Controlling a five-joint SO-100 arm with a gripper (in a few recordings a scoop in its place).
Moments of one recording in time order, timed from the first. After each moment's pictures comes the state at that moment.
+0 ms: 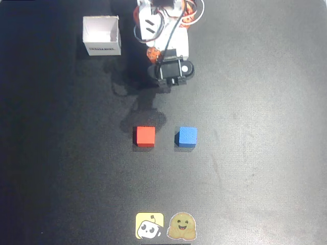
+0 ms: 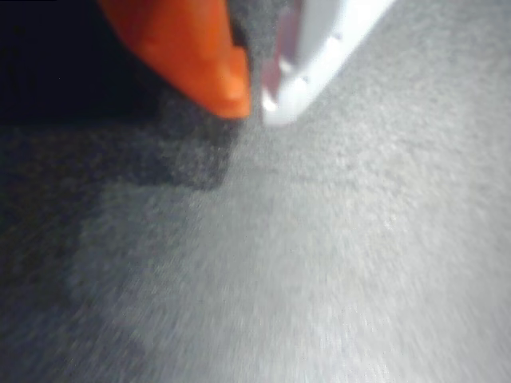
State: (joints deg) arm -2.6 182.9 166.1 78.0 89.8
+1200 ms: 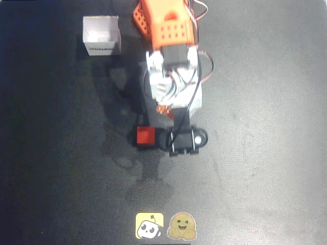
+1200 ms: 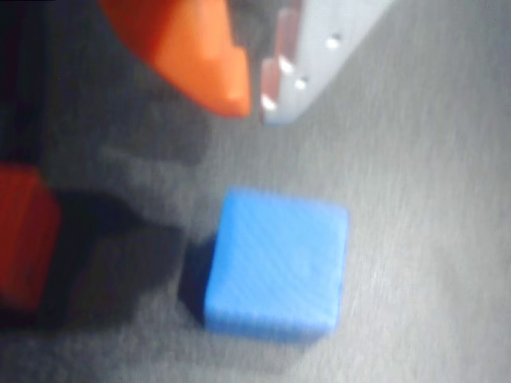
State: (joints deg) arm -7.2 102.9 109.5 69.3 94.1
